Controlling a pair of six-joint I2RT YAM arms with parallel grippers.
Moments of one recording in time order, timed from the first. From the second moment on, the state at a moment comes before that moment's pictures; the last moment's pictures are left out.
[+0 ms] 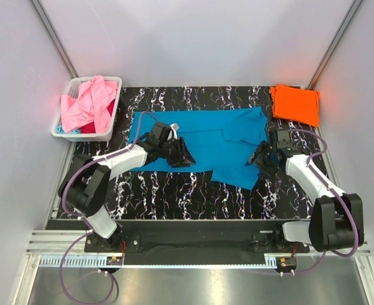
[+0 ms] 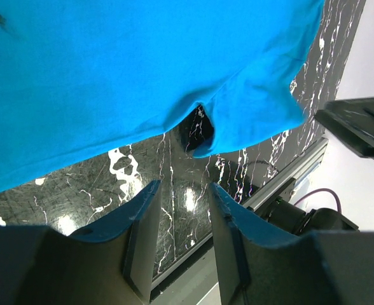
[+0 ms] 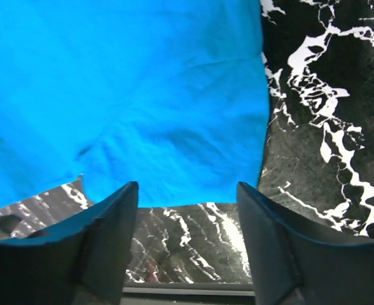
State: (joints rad) left arm -0.54 1.66 0.98 -0.15 0.46 -0.83; right arm 0.12 1.27 0.81 -0.59 -0.10 0.78
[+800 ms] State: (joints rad) left arm -0.54 1.66 0.98 -0.16 0.46 -0.82; right arm 0.12 1.18 0.64 -0.62 -0.11 0.83
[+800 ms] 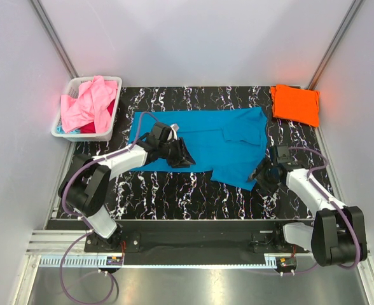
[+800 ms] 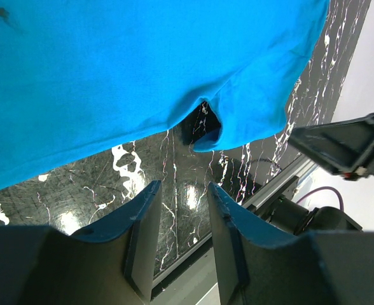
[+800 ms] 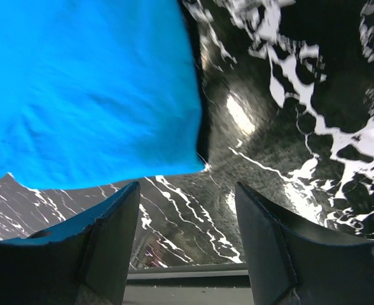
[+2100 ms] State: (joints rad) left arm -0.54 1.66 0.98 -0.19 0.46 -0.81; right arm 0.12 1.38 0.78 -0.48 -0.18 0.79
